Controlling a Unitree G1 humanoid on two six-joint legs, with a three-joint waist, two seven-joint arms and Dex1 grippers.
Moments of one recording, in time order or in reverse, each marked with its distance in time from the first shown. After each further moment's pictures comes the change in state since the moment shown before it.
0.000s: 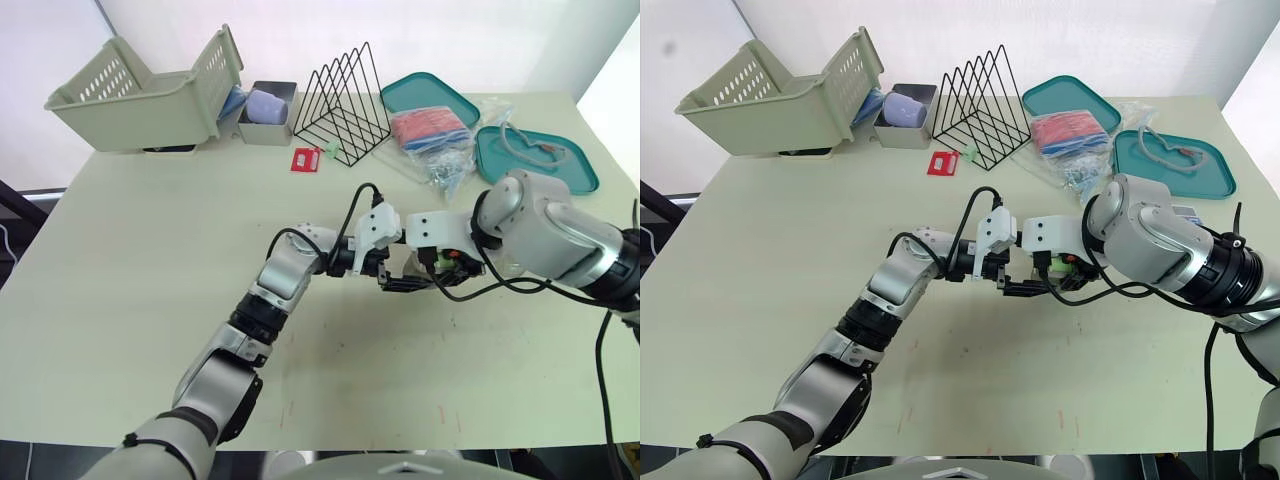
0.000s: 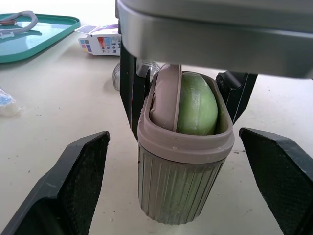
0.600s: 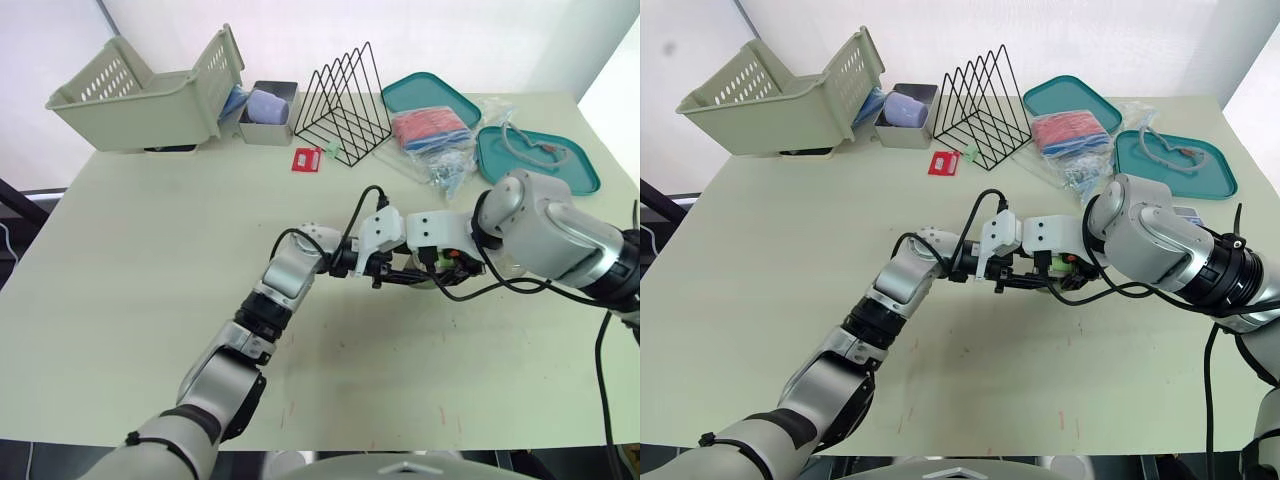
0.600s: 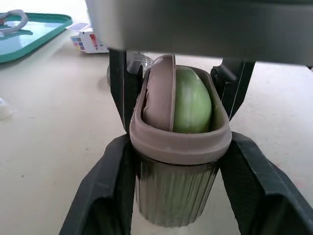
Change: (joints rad) left arm -0.016 -0.018 -0.010 0.036 0.034 -0.039 -0.024; right arm 0.007 -0.002 -0.008 -0.002 -0.005 0.006 0.004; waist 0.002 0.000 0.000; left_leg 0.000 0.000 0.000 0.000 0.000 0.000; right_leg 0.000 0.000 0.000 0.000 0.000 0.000
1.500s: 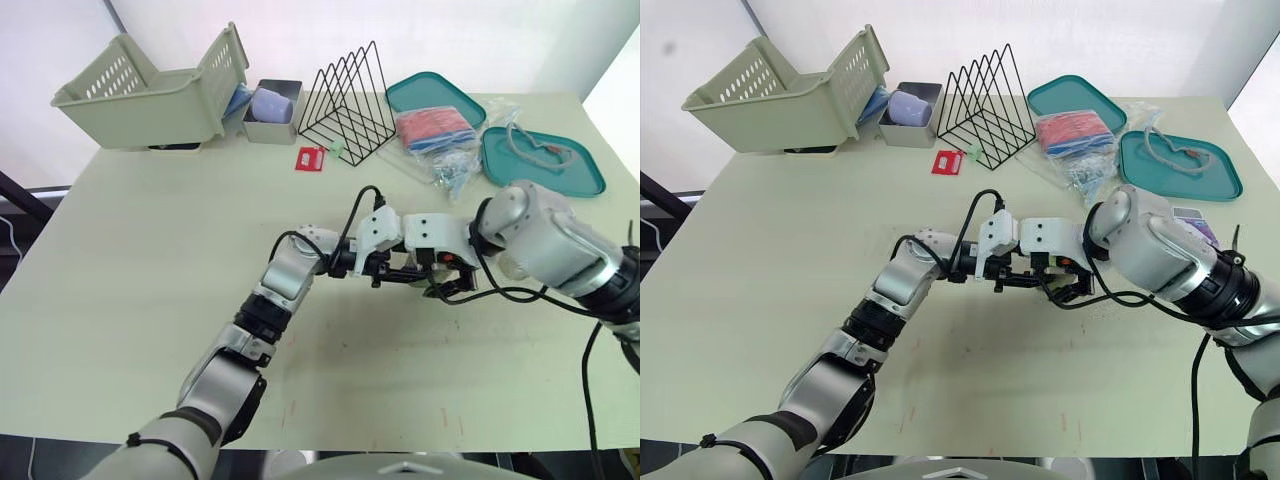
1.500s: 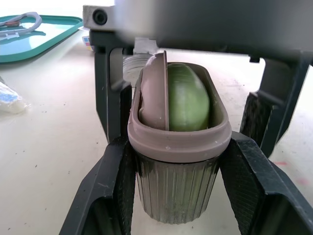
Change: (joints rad) left arm 0.018 0.006 0.017 0.011 -0.004 -0.037 0.012; right arm 0.167 0.028 -0.191 0.000 0.057 -0.094 -0.061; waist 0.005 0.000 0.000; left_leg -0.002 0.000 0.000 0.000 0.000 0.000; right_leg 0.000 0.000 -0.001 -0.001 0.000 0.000
